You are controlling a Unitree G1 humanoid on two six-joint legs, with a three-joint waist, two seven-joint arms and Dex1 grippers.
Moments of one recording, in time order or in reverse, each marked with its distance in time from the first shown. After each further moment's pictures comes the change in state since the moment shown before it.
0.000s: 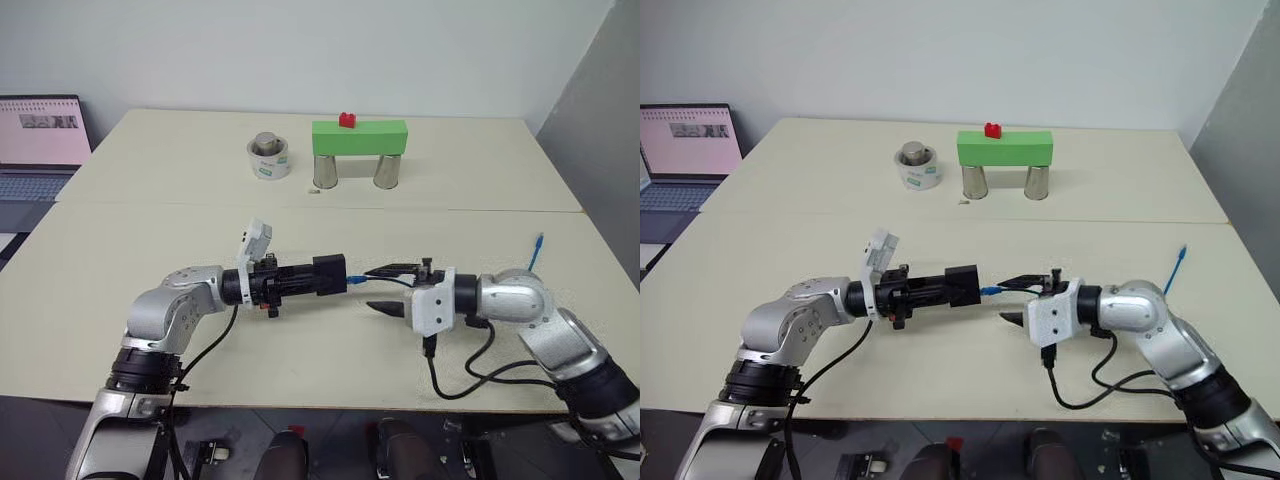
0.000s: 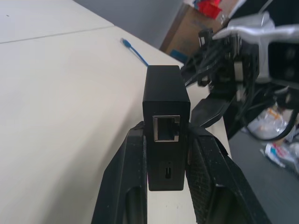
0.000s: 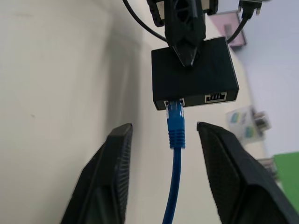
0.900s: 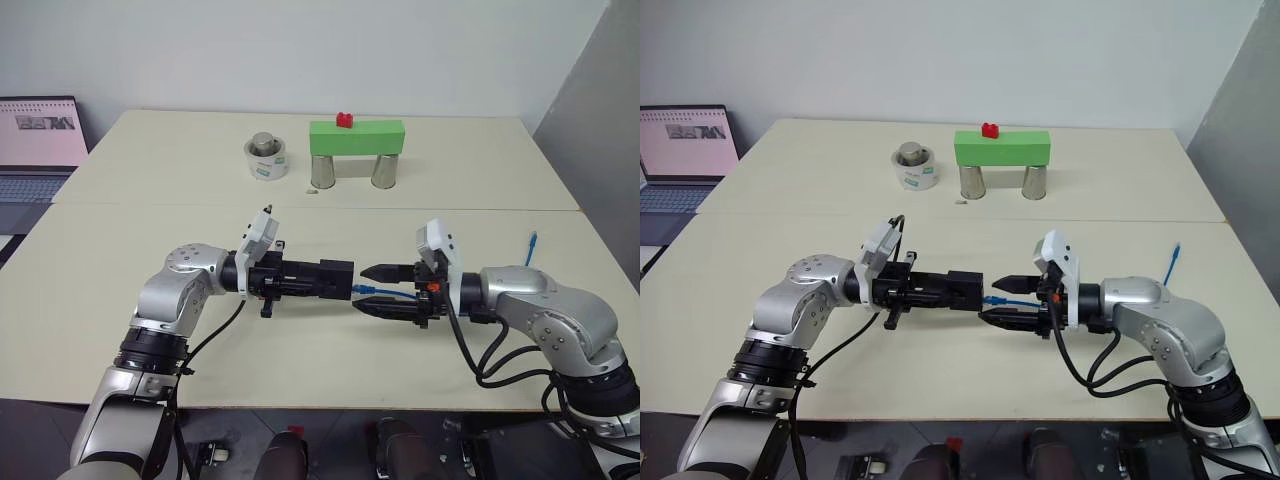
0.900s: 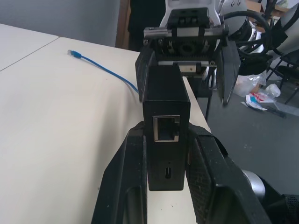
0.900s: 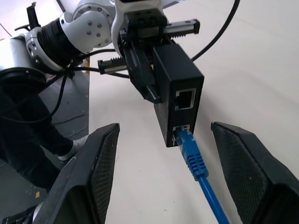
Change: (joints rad) left arm -0.091 0.003 -0.039 0.072 0.061 -0.195 -0.234; right arm -0.065 0.148 -0.161 -0.120 0.671 0.945 -0.112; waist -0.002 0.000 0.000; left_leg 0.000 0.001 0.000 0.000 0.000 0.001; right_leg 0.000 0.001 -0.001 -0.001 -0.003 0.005
